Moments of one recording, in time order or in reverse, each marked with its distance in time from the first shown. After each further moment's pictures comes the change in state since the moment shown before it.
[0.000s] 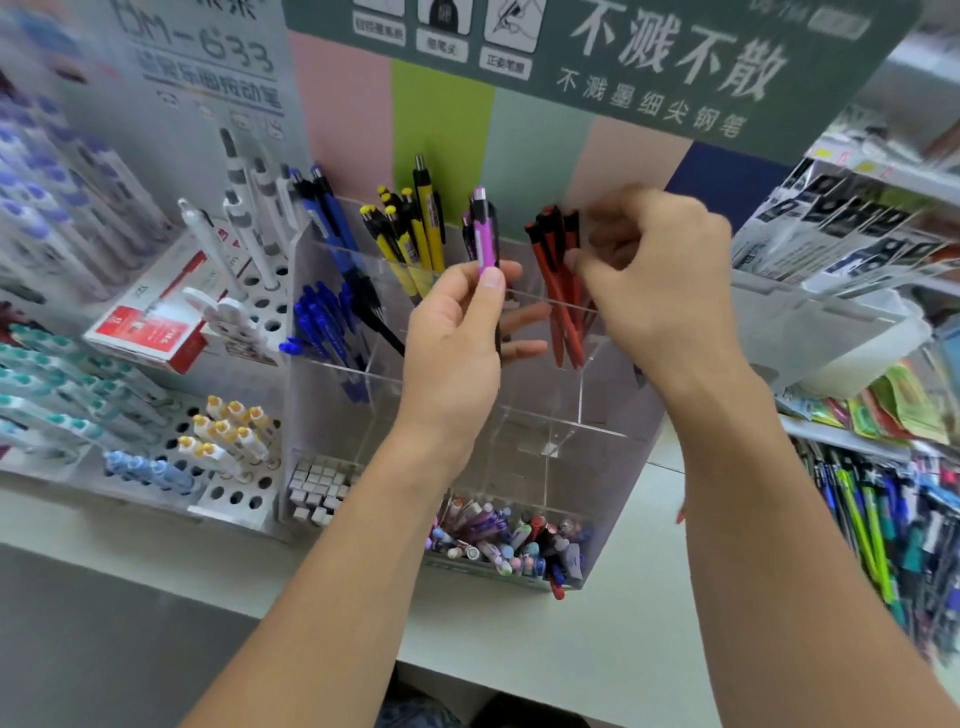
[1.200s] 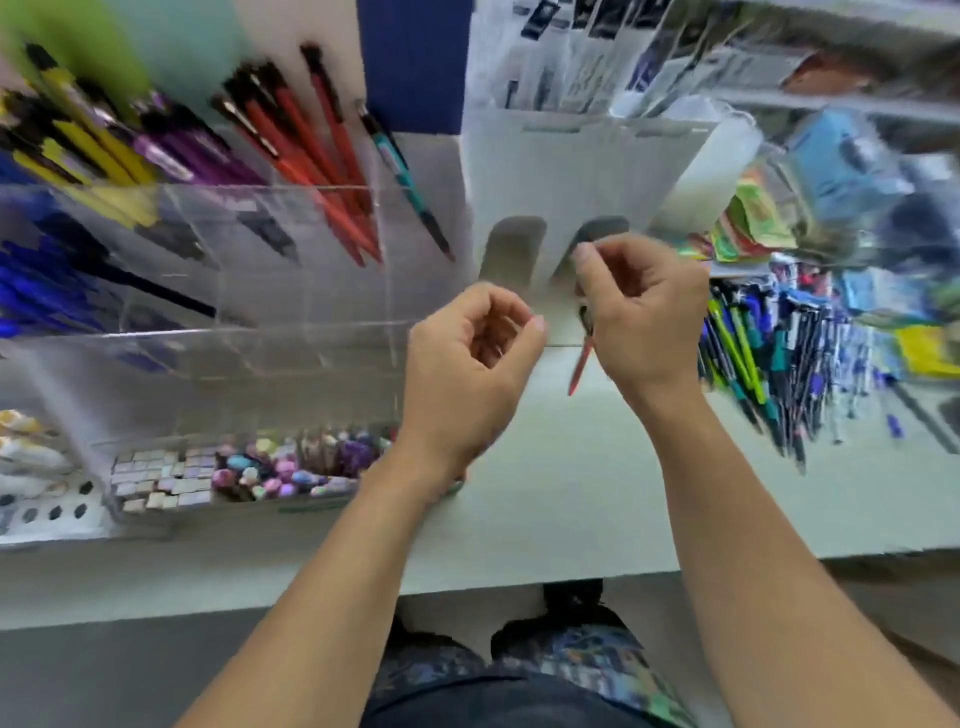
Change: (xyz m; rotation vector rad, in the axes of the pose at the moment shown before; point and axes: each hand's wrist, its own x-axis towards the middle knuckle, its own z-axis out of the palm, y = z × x) left_hand -0.083 -0.110 0.092 0.486 -0.352 0.162; right_hand -0.138 0.151 -0.059 0.273 0.318 0.334
